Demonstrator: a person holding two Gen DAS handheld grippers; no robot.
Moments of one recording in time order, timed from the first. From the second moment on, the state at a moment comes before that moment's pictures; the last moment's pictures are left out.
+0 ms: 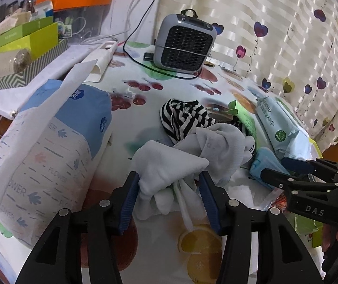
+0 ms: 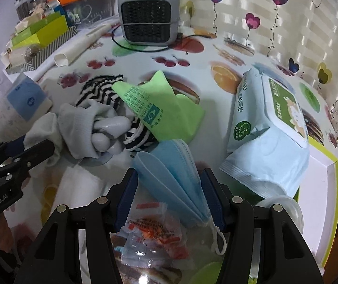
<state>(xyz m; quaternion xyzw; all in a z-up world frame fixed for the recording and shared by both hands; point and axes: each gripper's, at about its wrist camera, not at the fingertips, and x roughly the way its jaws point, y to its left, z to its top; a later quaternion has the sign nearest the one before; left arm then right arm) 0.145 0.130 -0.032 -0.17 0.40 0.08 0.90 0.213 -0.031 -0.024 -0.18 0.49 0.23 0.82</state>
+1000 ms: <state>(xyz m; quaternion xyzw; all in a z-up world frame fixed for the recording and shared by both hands) 0.094 0.110 0.013 -0.15 0.35 0.06 0.92 0.160 -0.046 0.033 -0.12 0.38 0.29 0.87</state>
